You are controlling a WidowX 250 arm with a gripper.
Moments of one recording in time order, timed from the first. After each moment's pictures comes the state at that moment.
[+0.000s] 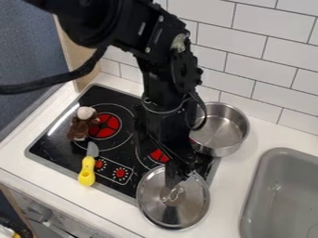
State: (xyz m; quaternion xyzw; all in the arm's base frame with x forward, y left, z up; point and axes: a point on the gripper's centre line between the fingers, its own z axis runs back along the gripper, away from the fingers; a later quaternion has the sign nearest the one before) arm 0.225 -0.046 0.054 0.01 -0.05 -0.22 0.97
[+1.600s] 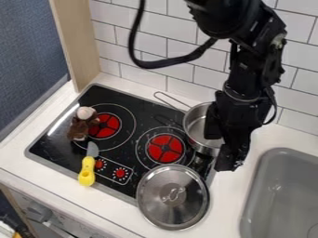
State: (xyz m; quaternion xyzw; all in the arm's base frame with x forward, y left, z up) arm 0.297 -0.100 0.026 0.03 0.01 -0.46 0.89
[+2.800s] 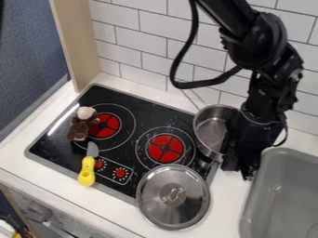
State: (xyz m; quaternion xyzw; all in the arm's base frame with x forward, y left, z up) arm 0.306 -0.118 -0.013 0.04 0.04 -0.48 0.87
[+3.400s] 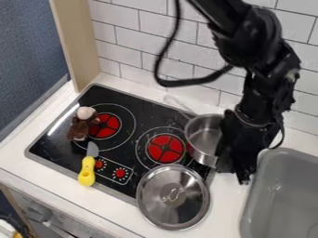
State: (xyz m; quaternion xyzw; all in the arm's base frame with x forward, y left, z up) arm 0.291 -0.110 0.014 0.05 0.01 -0.45 0.89
